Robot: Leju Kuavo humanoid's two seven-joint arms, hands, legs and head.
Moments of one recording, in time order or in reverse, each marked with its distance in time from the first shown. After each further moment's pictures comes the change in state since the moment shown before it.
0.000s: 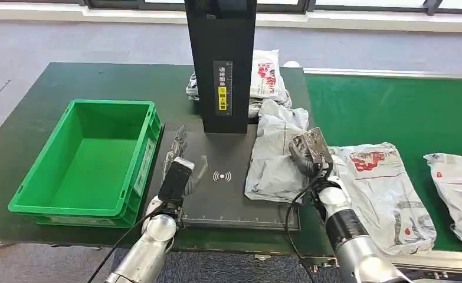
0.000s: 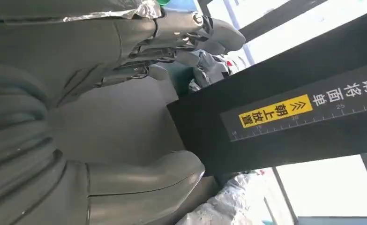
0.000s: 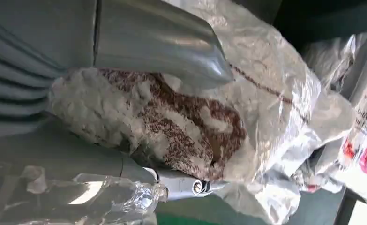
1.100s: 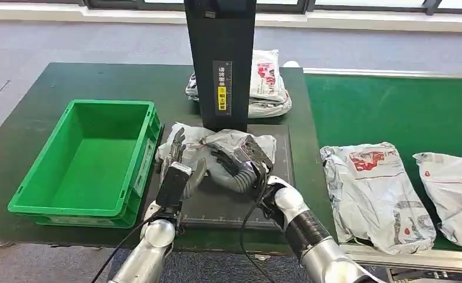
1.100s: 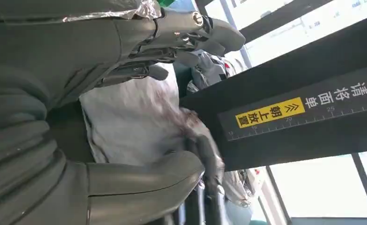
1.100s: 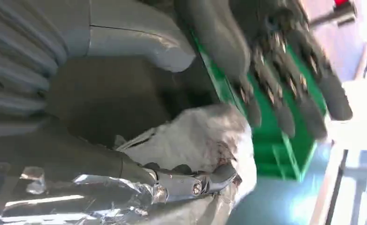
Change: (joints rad) left arm 0.043 -0.002 0.000 -0.061 -0.007 -0.009 -0.003; right arm 0.010 0.135 0.337 -0.113 -0.261 0.461 -0.031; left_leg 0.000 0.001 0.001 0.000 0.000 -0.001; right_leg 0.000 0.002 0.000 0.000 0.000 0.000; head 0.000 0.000
